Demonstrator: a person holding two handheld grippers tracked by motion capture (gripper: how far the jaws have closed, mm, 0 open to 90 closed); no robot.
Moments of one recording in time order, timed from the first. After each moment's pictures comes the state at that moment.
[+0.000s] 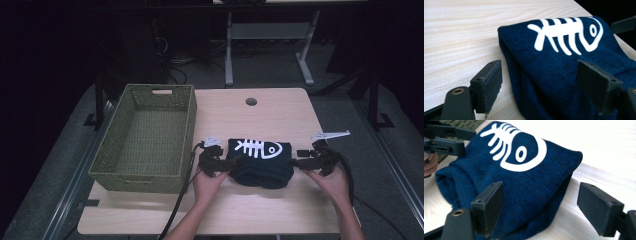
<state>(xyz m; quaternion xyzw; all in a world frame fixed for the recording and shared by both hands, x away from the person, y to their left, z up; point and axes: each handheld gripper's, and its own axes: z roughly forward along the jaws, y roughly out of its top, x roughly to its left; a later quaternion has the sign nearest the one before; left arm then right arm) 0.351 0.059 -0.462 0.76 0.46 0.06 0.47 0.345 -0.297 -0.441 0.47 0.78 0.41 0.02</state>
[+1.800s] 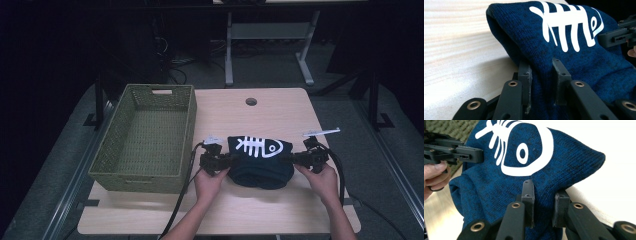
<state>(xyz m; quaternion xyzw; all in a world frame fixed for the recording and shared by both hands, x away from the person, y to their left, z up) 0.347 0.057 -0.448 0.76 0.45 0.02 0.47 0.350 -0.274 -0.435 0.49 0.76 0.42 -0.03</state>
